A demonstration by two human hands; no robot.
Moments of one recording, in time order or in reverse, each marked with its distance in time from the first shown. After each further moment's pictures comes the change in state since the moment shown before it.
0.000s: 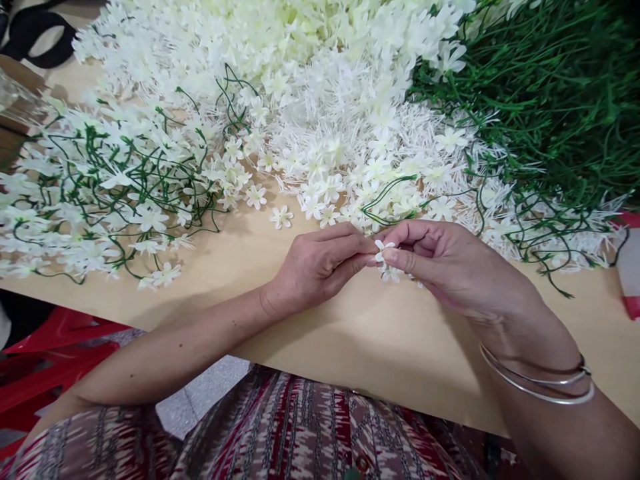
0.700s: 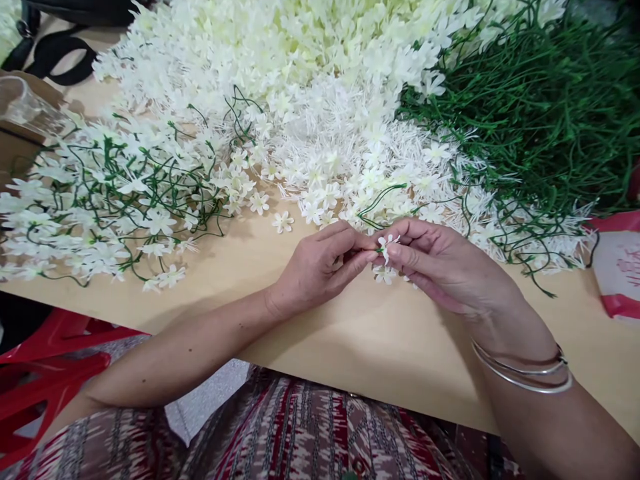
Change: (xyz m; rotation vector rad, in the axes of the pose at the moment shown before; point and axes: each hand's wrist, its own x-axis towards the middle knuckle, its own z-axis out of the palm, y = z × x) left_hand 0.002 -0.001 0.006 0.005 0.077 0.009; right_hand 0.000 0.001 0.001 0.112 0.006 -0.058
